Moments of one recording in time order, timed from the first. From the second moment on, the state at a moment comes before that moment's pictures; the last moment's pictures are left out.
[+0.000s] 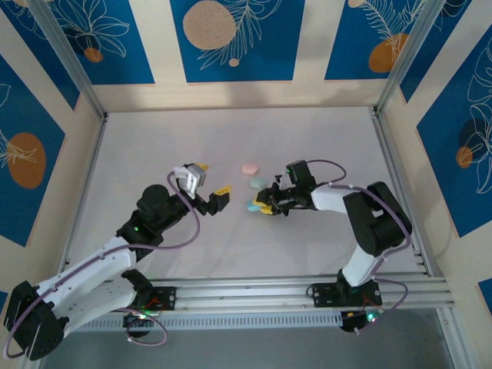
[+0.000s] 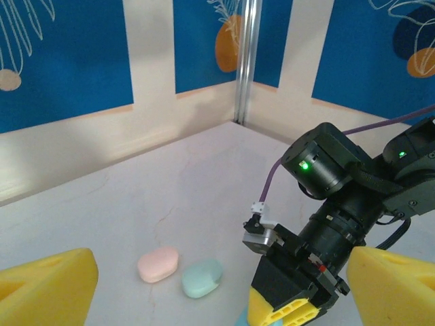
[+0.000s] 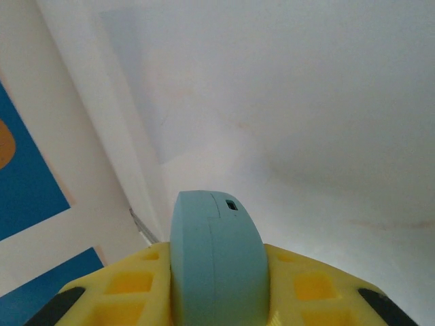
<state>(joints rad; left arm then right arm) -0.70 0.88 0.55 0.27 0.10 -0.06 0.42 1.71 0.77 0.01 -0.77 1.01</state>
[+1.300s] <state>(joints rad) -0.52 1.01 0.57 0.16 -0.25 -0.06 0.34 1.07 0.77 -0.32 0.35 0.42</state>
